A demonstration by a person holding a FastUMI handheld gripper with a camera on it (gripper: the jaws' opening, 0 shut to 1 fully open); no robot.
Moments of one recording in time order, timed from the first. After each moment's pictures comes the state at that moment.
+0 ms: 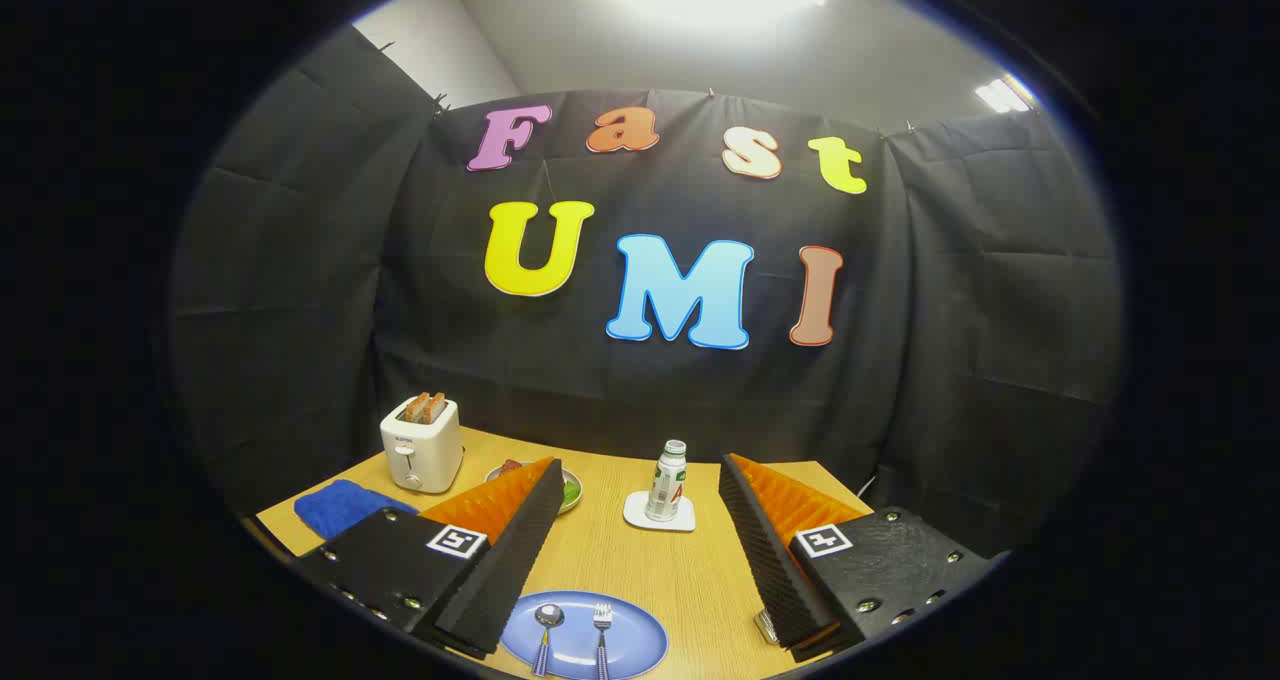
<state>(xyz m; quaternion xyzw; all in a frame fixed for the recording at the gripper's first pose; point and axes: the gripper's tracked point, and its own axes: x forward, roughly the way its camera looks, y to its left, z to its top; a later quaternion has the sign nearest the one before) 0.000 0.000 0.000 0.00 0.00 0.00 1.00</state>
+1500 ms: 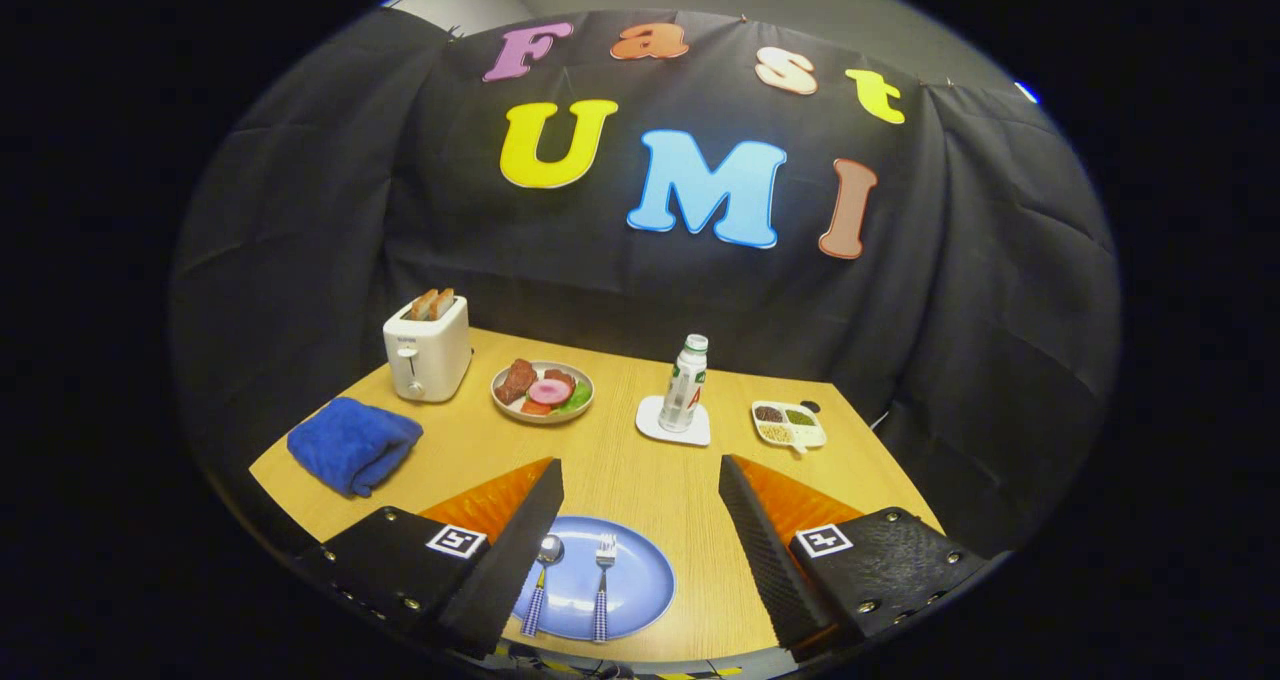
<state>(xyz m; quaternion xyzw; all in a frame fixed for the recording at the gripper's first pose) 0.004 0.019 -0.113 -0.02 0.19 0.04 0.98</state>
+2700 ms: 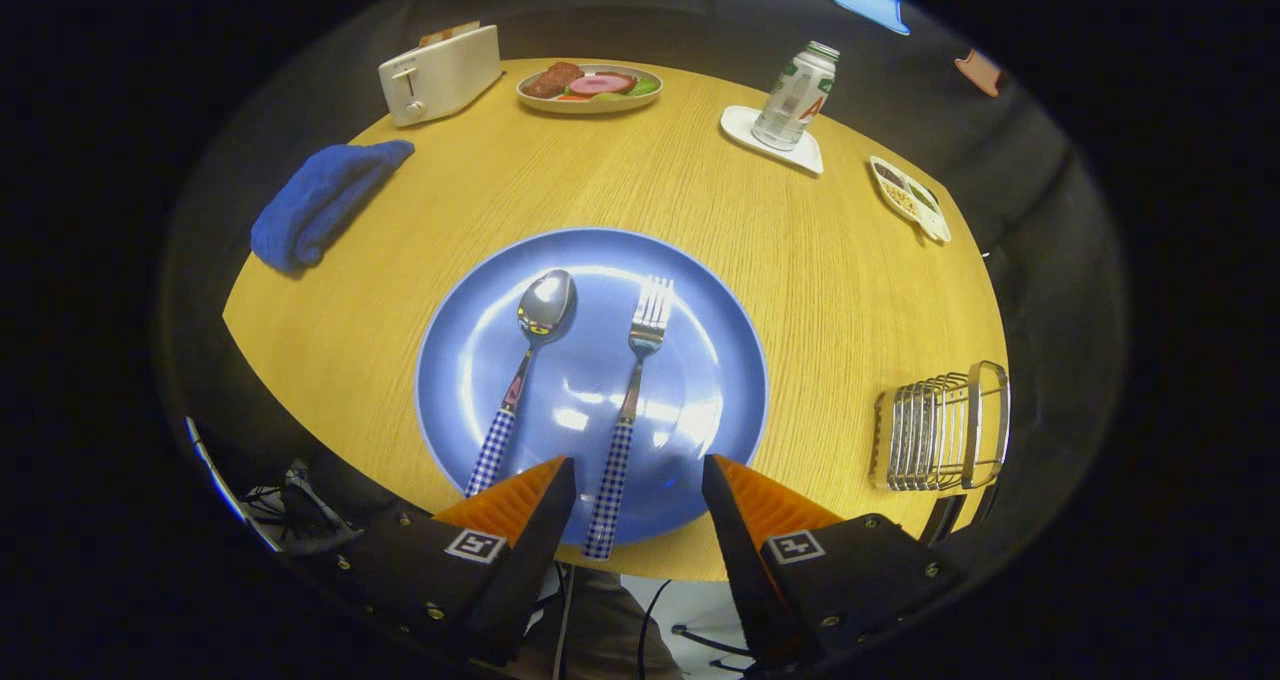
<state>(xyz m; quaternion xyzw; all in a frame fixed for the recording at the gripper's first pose) -0.023 0.040 -0.315 -0.08 0.54 0.12 0.83</state>
